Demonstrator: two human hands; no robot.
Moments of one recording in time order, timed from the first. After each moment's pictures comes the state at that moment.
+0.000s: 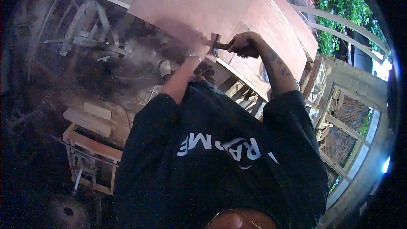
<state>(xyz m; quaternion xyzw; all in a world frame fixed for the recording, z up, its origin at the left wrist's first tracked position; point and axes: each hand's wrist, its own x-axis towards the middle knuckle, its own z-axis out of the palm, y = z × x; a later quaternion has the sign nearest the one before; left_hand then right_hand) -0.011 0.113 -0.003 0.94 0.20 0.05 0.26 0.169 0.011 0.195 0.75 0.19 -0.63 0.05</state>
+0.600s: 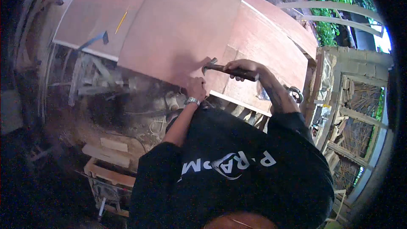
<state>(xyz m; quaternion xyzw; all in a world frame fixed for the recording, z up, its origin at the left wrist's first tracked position) -0.001 0.066 -0.007 0.83 0.25 0.03 0.50 0.241 -0.050 0.209 0.60 0.05 -0.73 -0.32</state>
